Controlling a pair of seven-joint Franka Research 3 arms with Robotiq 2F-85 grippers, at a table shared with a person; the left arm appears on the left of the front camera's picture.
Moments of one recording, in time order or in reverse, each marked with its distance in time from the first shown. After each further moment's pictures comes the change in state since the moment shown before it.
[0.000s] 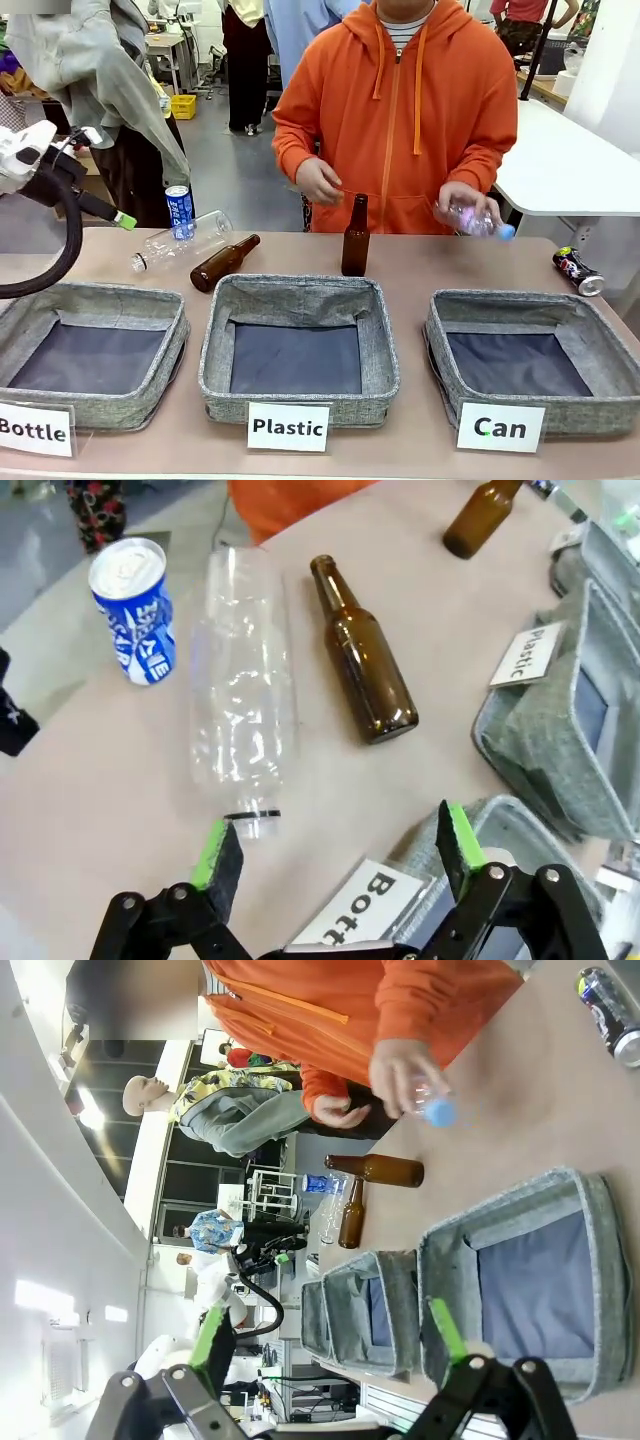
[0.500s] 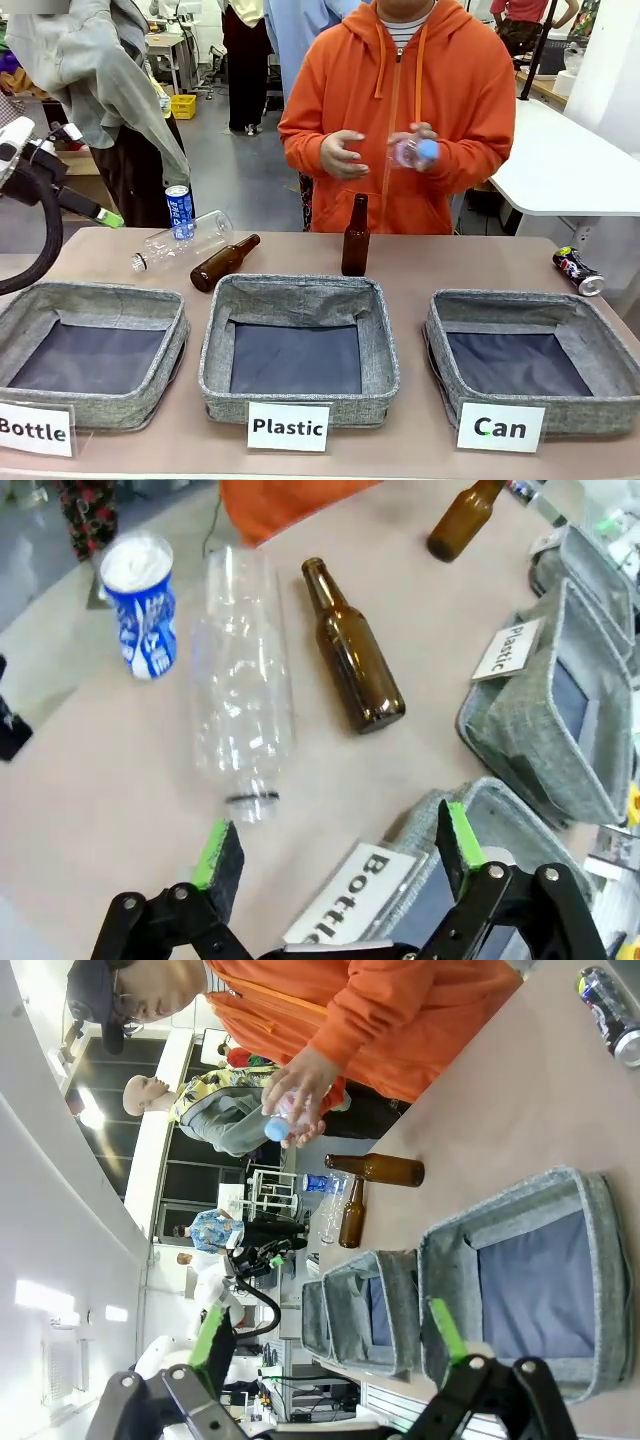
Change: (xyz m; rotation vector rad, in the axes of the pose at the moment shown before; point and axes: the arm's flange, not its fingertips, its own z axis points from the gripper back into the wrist) left arm -0.004 0.008 0.019 -0.039 -0.027 -0.014; right arm 0.000 0.000 0.000 0.001 0.001 0.000
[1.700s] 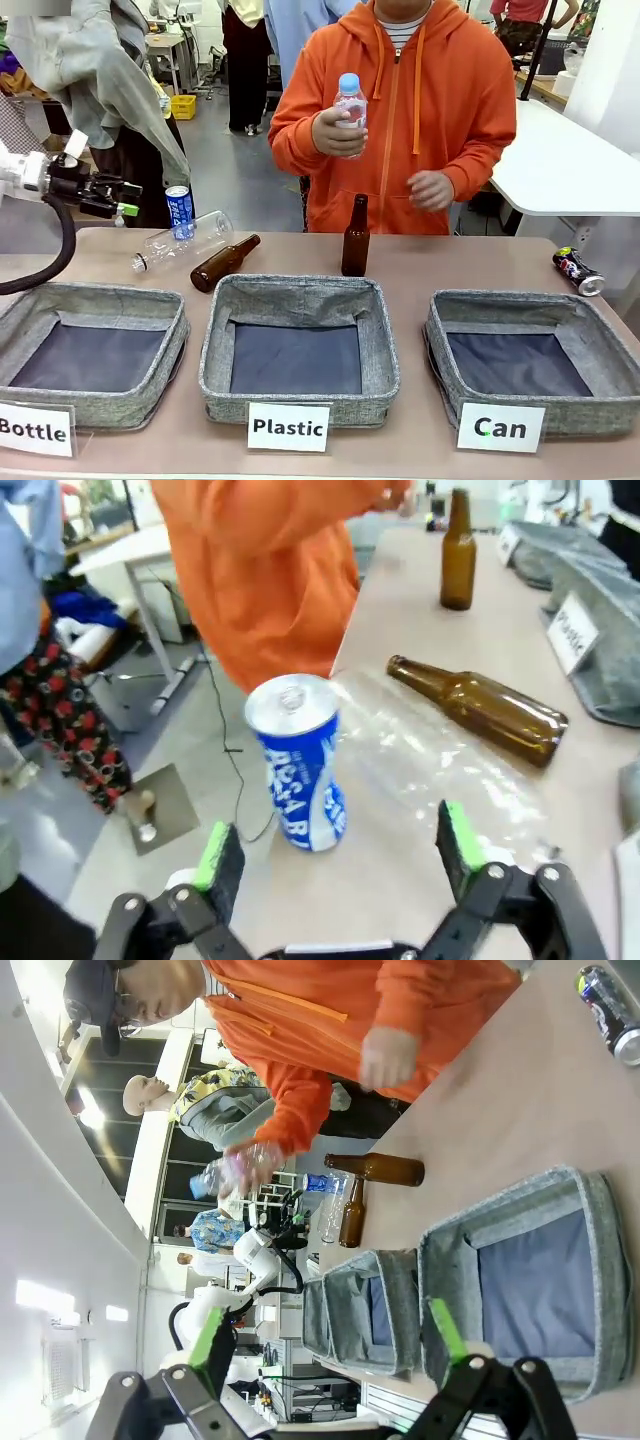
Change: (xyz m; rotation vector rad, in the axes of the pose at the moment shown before) left arm 0.006 0.187 -0.079 -0.171 -0.378 -0.526; right arm 0.000 0.000 0.000 0.000 0.001 -0.002
